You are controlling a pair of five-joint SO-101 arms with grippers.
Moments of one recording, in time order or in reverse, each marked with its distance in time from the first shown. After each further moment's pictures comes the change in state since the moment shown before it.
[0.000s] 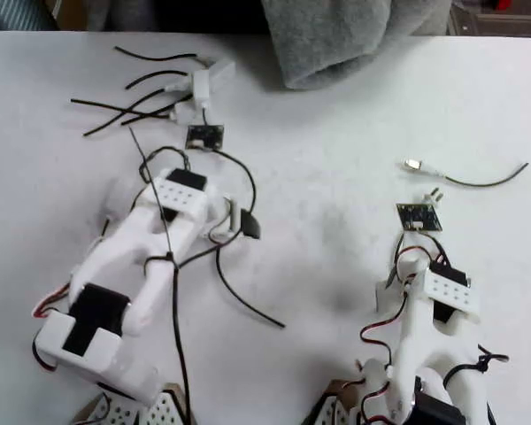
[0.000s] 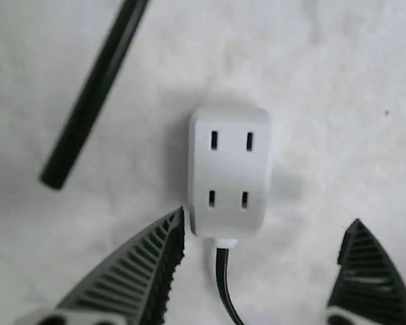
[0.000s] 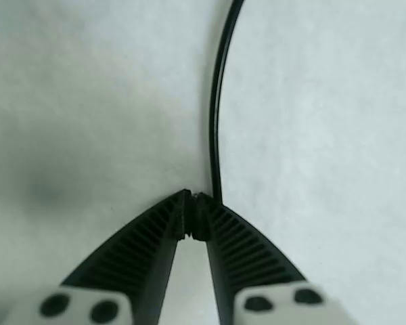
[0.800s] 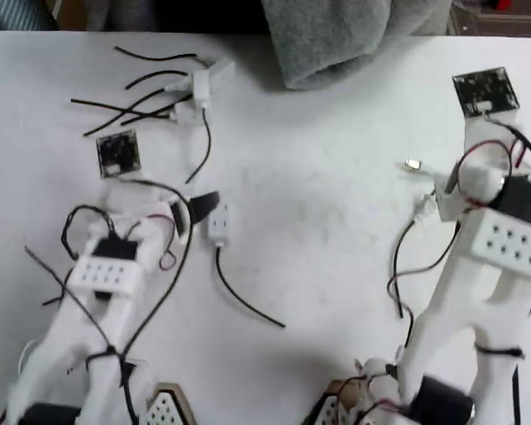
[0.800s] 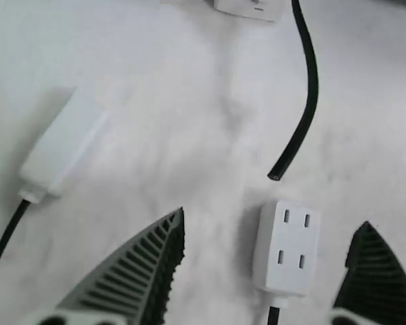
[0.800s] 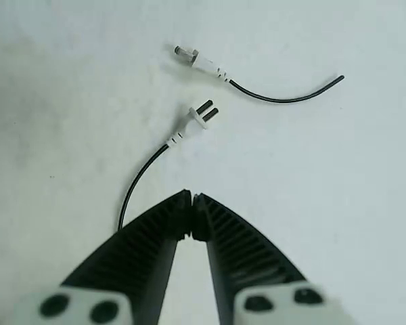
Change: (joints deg) left arm -12.3 -39.7 38.0 -31.2 0.0; right arm 0.1 5.6 -61.4 30.0 7.6
